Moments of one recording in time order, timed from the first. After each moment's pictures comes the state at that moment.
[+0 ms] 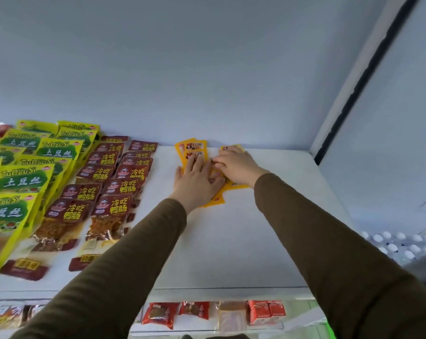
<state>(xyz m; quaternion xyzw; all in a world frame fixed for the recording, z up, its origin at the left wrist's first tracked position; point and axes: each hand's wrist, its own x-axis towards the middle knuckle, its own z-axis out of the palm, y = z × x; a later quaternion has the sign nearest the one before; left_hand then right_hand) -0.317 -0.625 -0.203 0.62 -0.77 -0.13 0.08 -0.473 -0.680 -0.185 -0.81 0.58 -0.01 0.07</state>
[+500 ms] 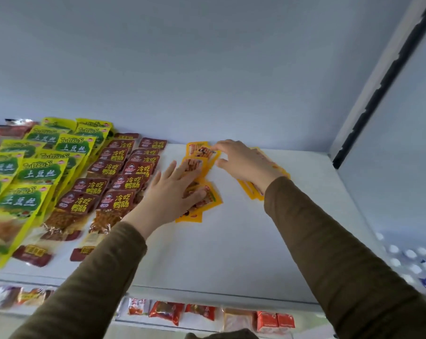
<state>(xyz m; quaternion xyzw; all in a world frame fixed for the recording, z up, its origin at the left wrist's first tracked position) -0.258 -0.581 -0.193 0.62 -0.78 -0.09 0.05 -0.470 -0.669 -0.160 -0.83 0.52 -0.13 0.15</state>
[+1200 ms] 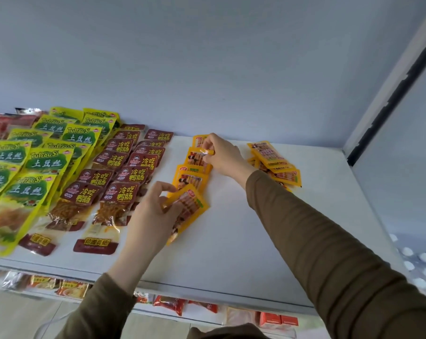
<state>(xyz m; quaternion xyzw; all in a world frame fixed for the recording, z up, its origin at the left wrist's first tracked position) -0.259 -0.503 -0.190 0.72 -0.53 -0.26 0.36 -0.415 -0.691 -0.195 -0.78 0.53 -0.22 0.24</state>
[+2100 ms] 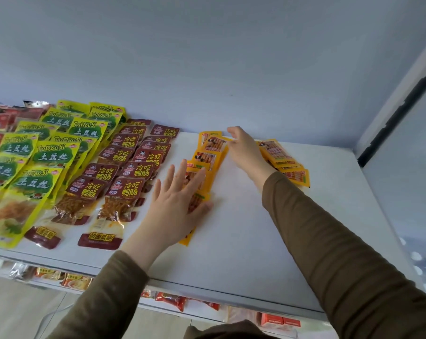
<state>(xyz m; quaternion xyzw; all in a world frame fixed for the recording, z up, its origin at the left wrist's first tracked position) -0.264 -0.525 -0.201 0.67 -0.73 -0.12 0.11 -0.435 -0.703 -0.198 -0.68 0.58 -0.32 0.31</state>
